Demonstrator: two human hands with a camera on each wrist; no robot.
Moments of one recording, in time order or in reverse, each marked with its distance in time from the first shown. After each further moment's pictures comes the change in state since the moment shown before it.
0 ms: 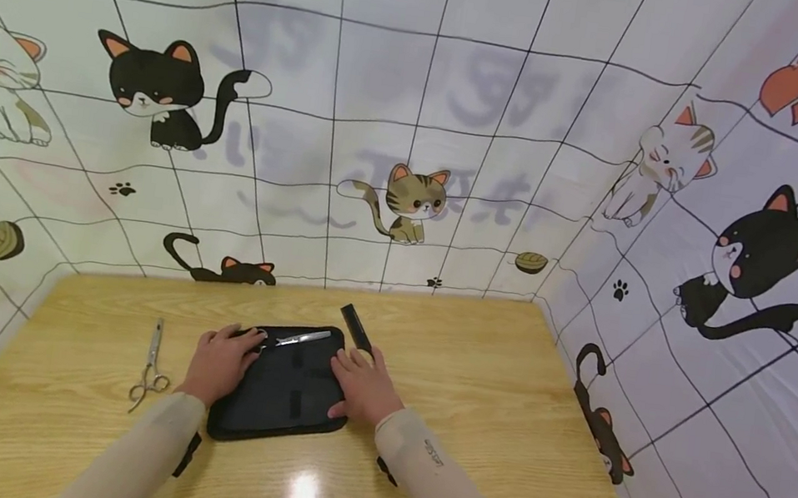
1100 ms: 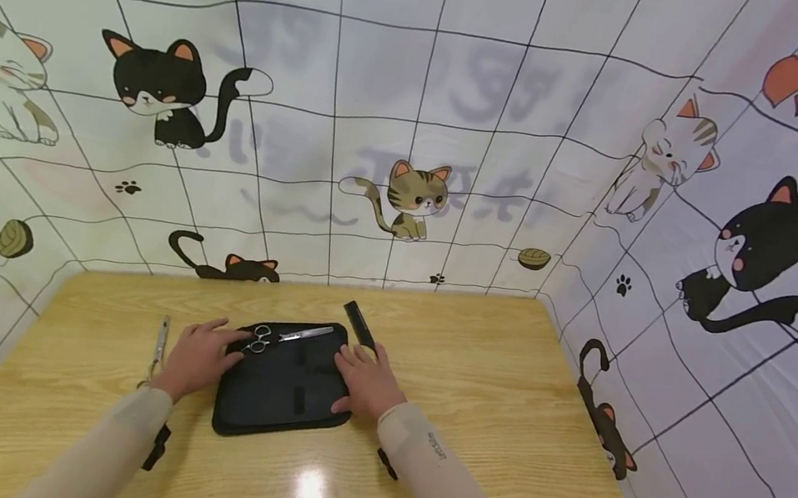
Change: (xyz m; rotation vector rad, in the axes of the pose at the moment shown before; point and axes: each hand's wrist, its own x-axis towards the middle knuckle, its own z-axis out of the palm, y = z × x) left_hand -0.010 -0.038 -0.019 -0.093 -0.065 0.078; right_hand -0.004 0.003 -0.003 0.066 -0.008 -0.011
